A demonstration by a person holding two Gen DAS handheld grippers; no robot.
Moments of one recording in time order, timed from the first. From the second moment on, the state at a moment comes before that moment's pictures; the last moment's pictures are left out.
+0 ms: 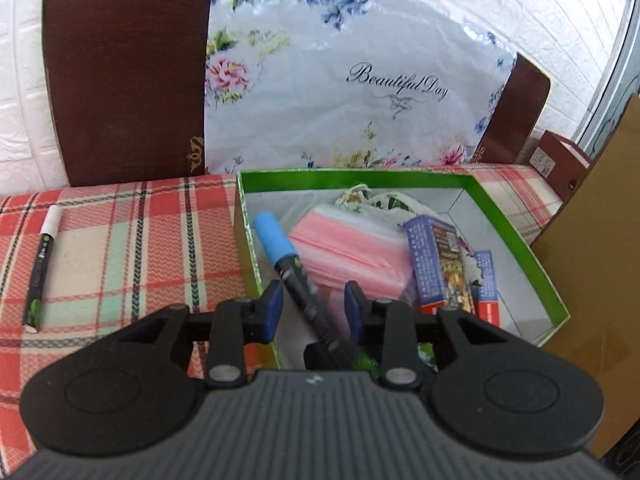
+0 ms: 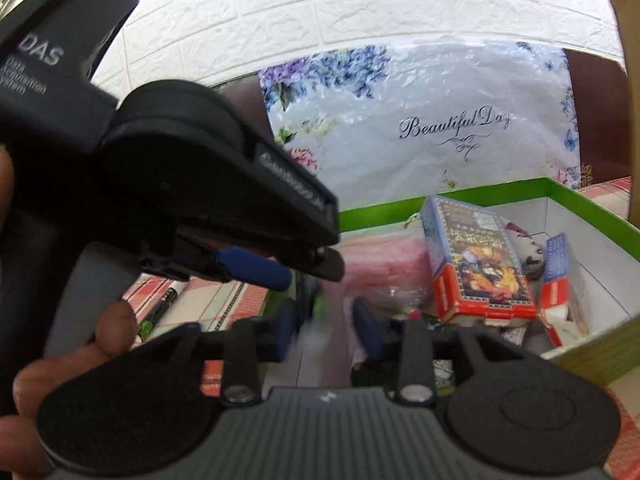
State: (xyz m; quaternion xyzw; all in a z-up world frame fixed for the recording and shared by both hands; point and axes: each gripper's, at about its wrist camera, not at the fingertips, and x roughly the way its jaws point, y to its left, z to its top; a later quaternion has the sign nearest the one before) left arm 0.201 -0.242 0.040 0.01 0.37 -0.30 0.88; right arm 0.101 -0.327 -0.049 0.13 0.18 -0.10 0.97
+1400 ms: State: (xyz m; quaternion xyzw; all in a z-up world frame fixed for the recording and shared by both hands) left arm 0.176 -0.035 -0.011 0.04 0.36 -0.10 0.93; right arm 0.079 -0.186 -0.068 0.06 0.26 0.01 0.96
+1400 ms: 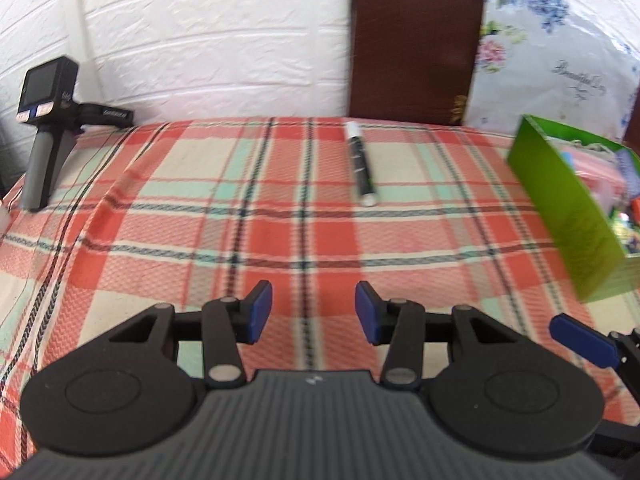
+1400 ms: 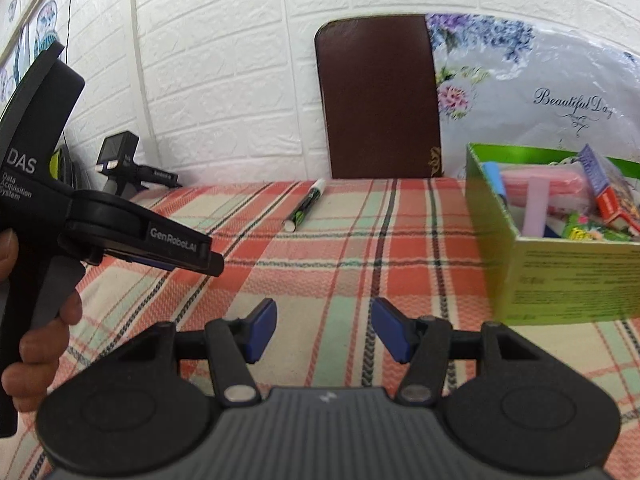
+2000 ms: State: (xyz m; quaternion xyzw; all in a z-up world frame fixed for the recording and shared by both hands) left arm 0.200 0.032 -0.047 -0.01 0.27 -0.09 0.96; right arm 0.200 -0.167 -0.077 0.06 0.28 0.02 0.96
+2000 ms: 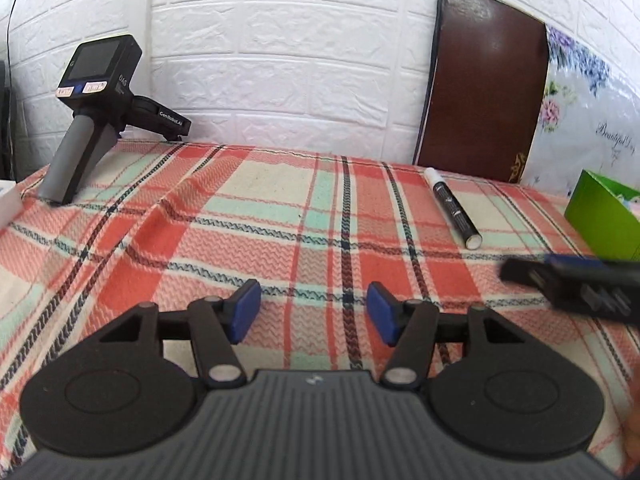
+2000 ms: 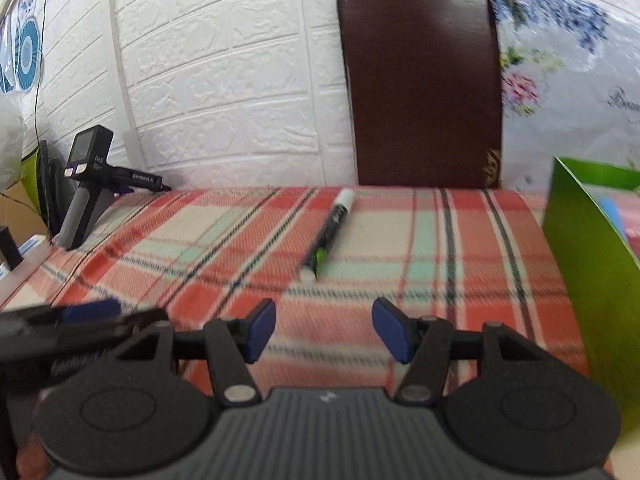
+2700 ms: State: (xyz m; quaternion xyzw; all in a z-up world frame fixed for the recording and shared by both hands) left arm 0.202 0.027 -0.051 0.00 0.27 -0.09 0.96; right arm 0.192 -0.170 -0.088 0.08 0.31 0.01 0.95
